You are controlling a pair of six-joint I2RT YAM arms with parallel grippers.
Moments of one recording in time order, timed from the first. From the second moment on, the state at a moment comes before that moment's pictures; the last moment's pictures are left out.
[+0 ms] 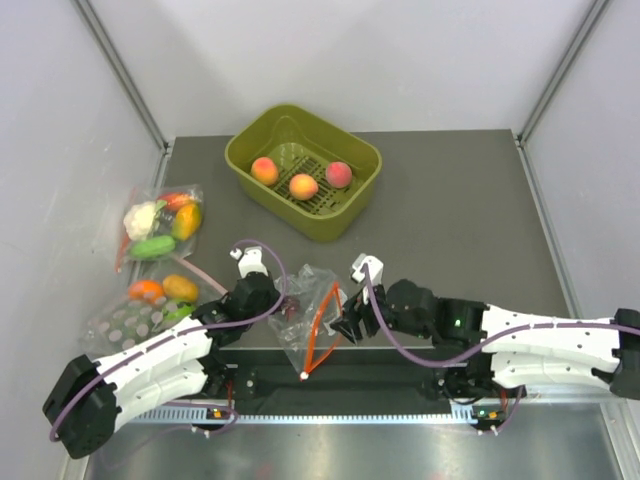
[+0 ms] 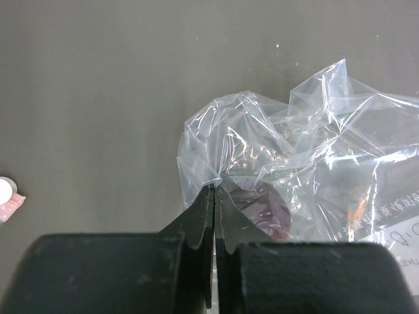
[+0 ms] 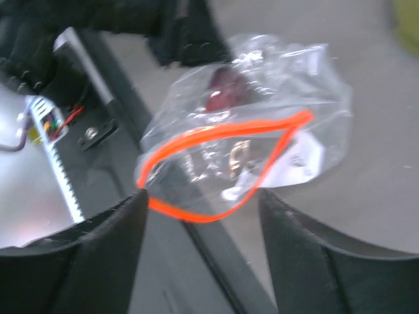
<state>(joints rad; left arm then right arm) -0.76 0.85 0.32 -0.17 -0.37 -0.71 1.25 0.96 0.63 -0.08 0.15 0.33</state>
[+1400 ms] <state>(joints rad) -0.76 0.93 0.28 -0.07 -0.20 -0.74 1.34 1.49 0.55 0.41 0.31 0.51</state>
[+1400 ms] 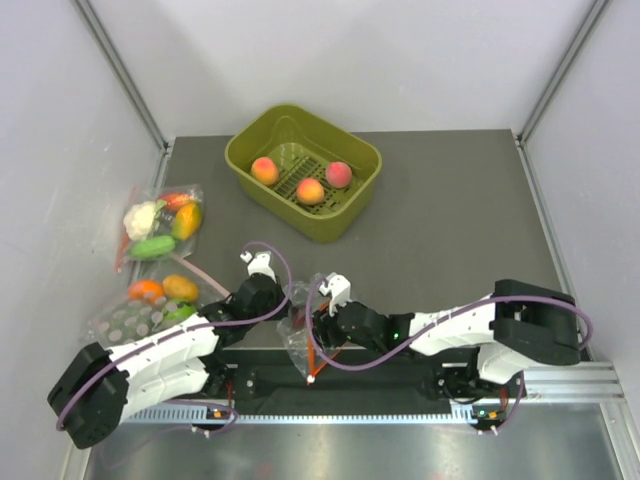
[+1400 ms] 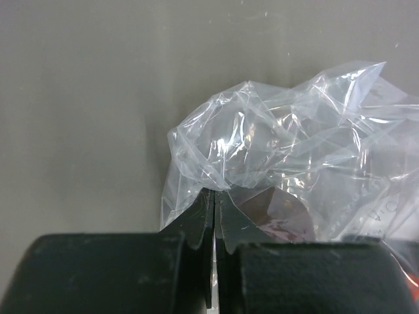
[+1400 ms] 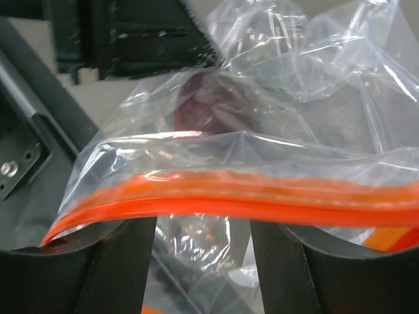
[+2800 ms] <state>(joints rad) -0.76 1.02 0.23 0.12 0.09 -0.67 1.28 1.75 0.48 0.97 0.27 0.47</state>
